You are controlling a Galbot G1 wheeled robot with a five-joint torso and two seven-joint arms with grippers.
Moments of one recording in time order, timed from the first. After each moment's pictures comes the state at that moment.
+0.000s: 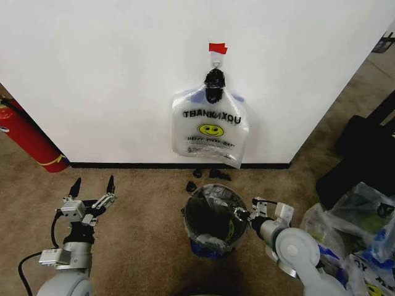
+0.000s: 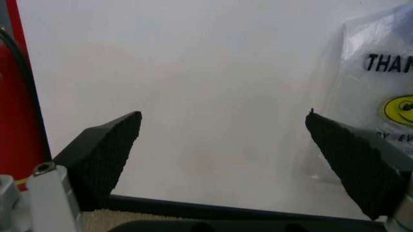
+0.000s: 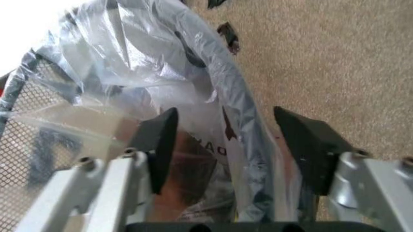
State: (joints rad) left arm 1.65 -1.12 -0.62 -2.08 -0.44 -0.37 -0.17; right arm -1.30 1.19 0.34 2.04 1.10 -0.66 0.50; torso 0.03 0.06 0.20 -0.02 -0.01
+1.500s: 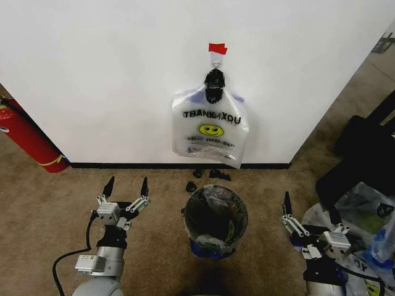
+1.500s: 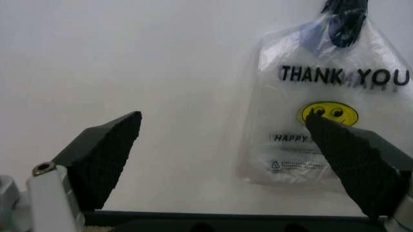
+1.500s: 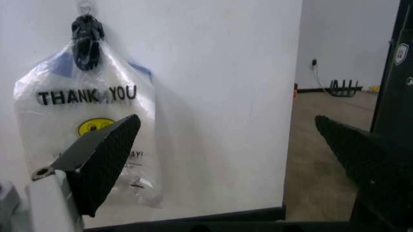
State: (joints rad) left arm 1.65 -1.22 -0.44 -2.20 -0.23 -0.30 -0.20; right arm -1.94 1.50 0.54 2.32 0.06 0.42 0.16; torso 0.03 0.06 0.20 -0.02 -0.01
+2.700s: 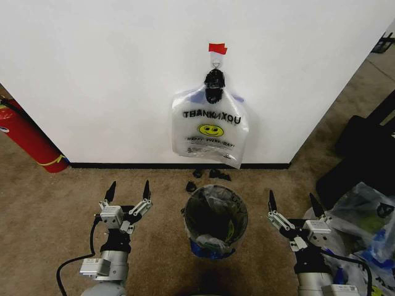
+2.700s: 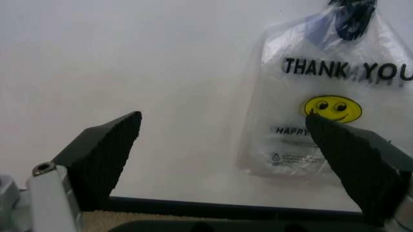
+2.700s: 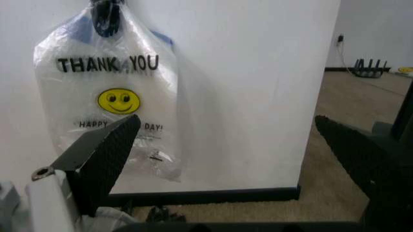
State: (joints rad) left arm 1.67 -1.26 -0.41 -2.22 -0.19 -0.27 -0.24; right arm -1.90 1.48 0.51 2.37 0.03 0.22 0.13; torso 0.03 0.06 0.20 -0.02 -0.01
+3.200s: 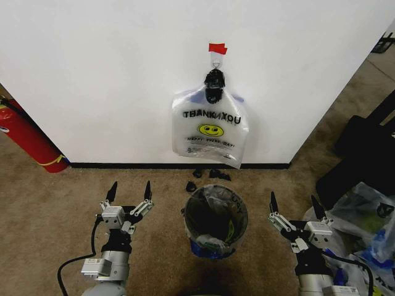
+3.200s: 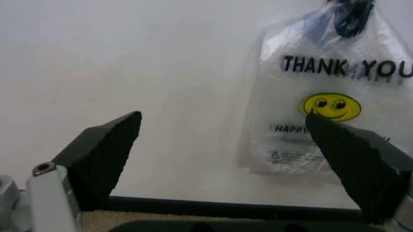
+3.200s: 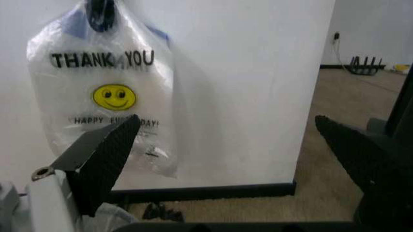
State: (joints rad) left arm 1.67 -1.25 -0.41 -2.22 -0.19 -0.26 -0.24; right arm -1.91 1.48 0.51 2.36 0.03 0.21 0.15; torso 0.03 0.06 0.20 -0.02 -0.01
